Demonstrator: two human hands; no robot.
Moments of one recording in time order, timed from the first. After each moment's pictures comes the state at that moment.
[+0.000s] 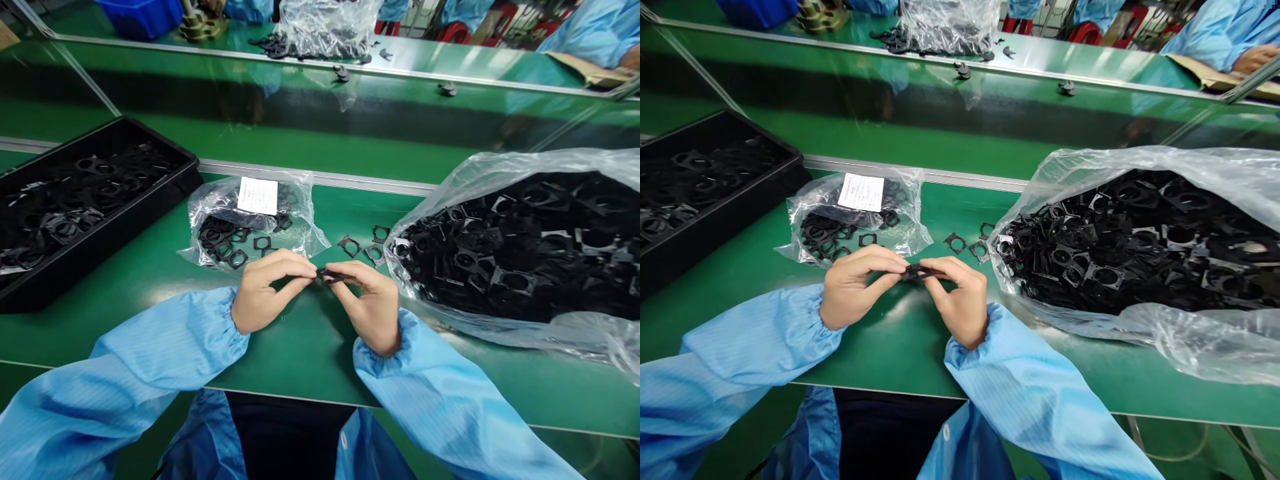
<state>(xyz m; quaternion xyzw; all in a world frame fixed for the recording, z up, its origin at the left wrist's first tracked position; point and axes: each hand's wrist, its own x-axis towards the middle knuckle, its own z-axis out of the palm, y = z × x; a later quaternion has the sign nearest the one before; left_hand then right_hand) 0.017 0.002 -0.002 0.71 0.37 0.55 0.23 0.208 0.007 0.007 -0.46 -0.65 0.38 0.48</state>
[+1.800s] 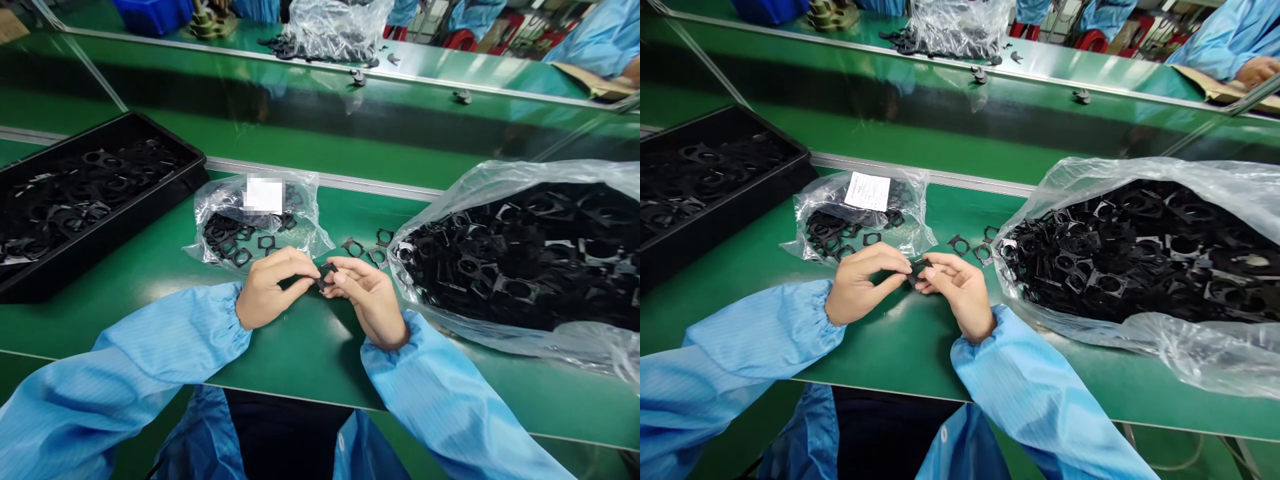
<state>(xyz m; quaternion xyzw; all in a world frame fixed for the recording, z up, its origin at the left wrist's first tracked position) 0.015 0.004 -0.003 0.73 0.38 0.53 0.20 0.209 0.017 0.009 -0.41 -0.41 0.69 0.44</state>
